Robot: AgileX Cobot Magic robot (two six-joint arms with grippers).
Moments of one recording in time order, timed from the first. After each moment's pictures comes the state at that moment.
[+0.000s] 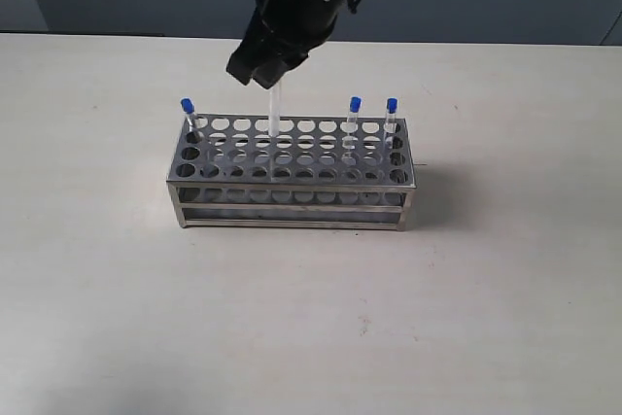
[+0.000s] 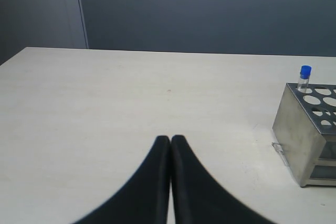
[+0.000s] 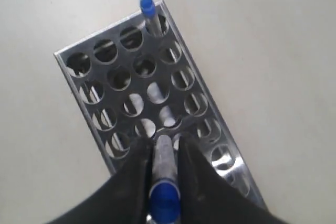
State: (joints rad) left arm 0.03 0.00 0.00 0.47 0.29 -0.51; right arm 0.78 2.04 -1.92 0.21 1.11 -0.51
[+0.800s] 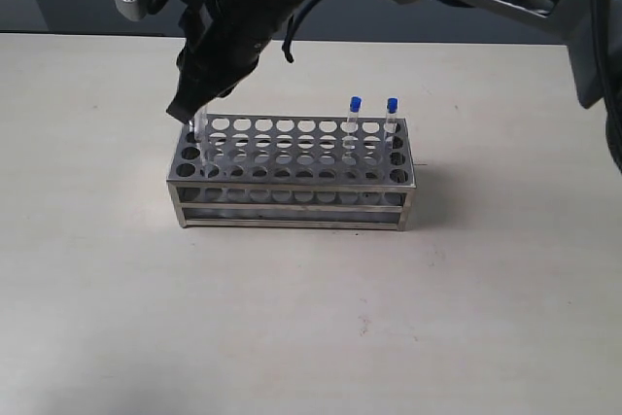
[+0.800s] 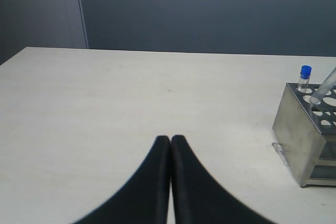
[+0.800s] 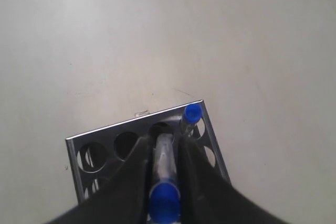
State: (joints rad) left arm 0.03 0.00 0.00 0.47 0.29 -0.51; right arm 0.86 2.15 -1.92 0.32 0.85 -0.72
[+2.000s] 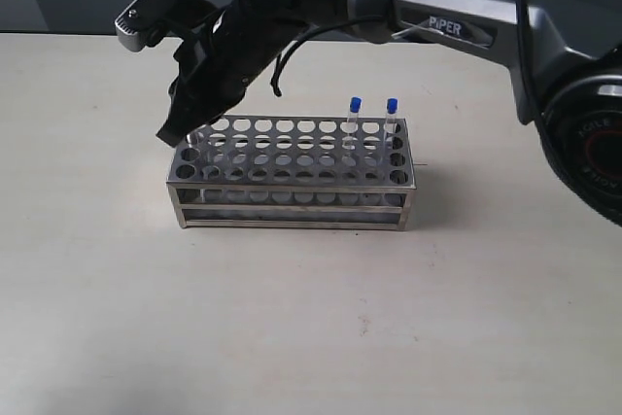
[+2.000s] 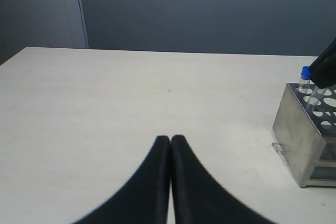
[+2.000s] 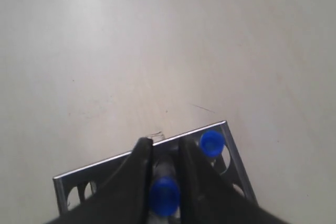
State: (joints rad) left arm 0.03 0.00 0.00 0.47 0.29 -0.51; right arm 0.86 2.25 -1.92 0.46 0.77 -0.79
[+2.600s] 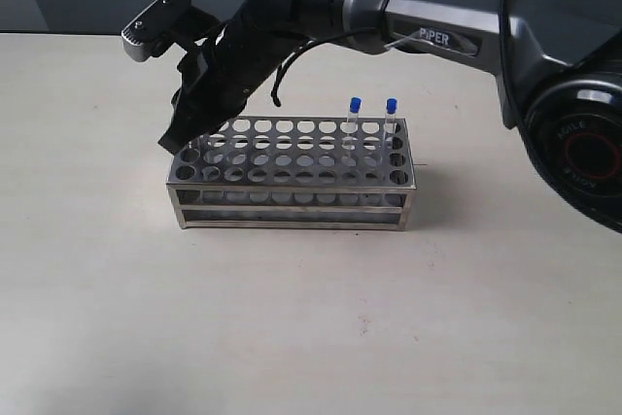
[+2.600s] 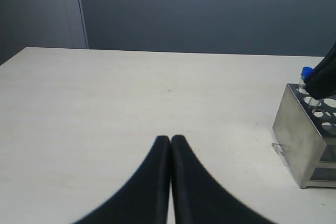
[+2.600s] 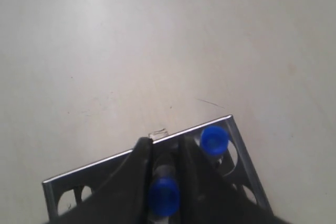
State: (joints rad) left arm 0.03 0.00 0.00 0.47 0.29 -0.51; right arm 0.85 2.28 -1.92 0.50 0.78 -0.80
